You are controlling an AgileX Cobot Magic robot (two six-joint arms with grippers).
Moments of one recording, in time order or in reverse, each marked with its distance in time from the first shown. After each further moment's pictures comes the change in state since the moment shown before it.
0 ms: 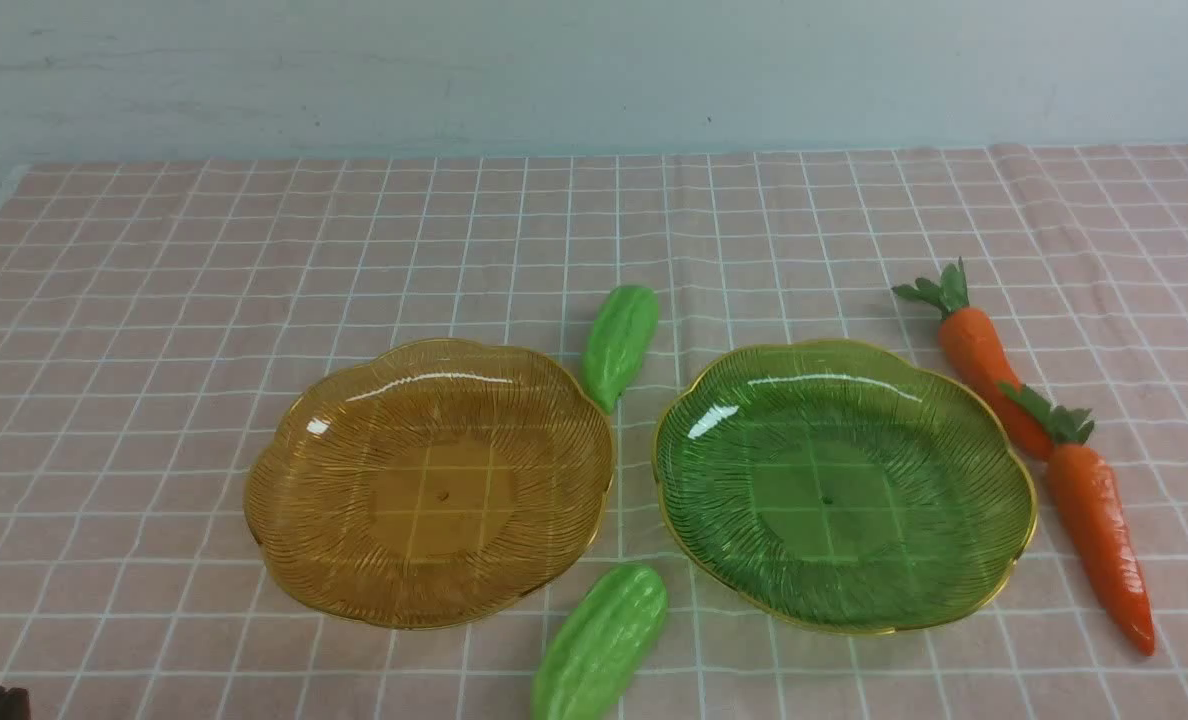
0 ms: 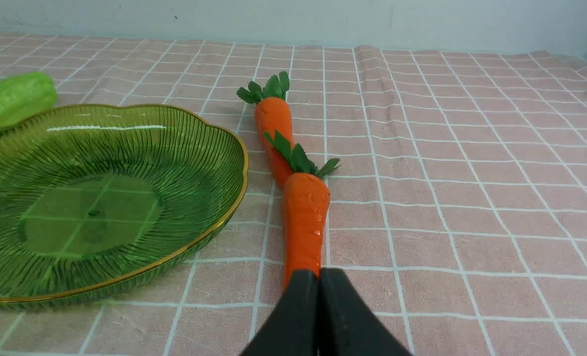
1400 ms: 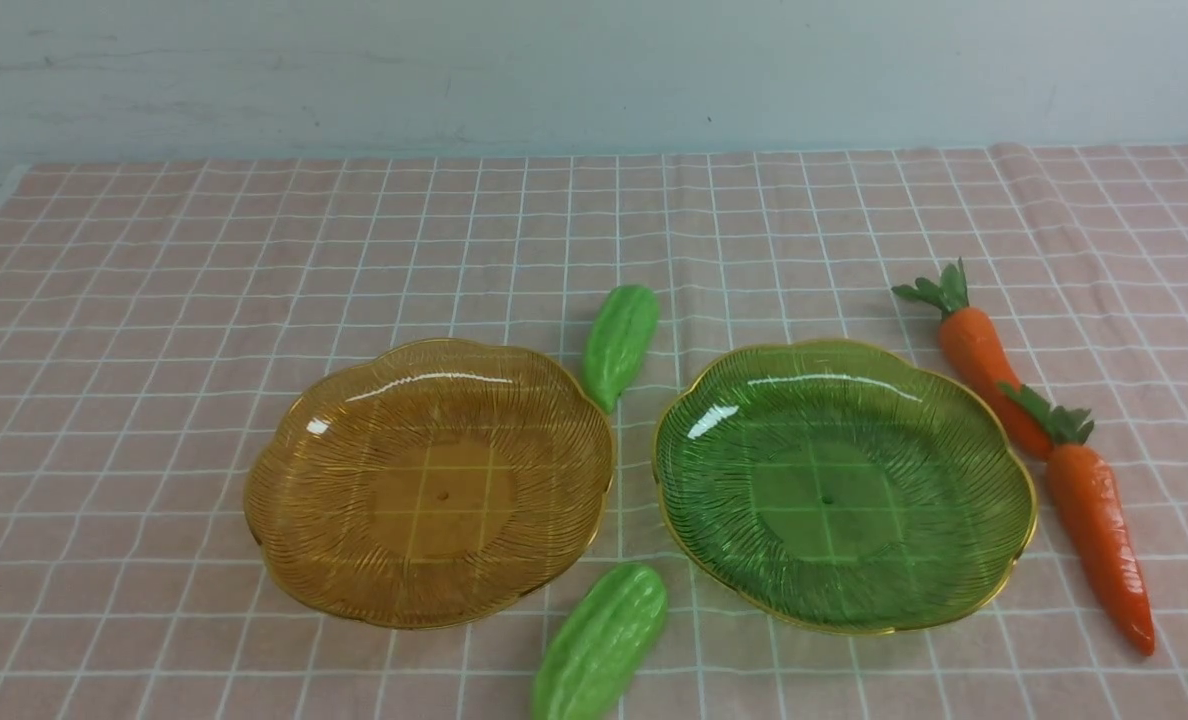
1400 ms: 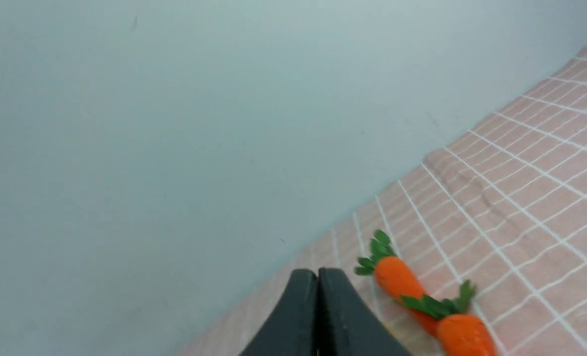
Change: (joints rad) right arm 0.000 0.000 0.004 0.665 -0.349 0.174; left arm 0.000 0.210 -0.555 -0.389 0.079 -0.245
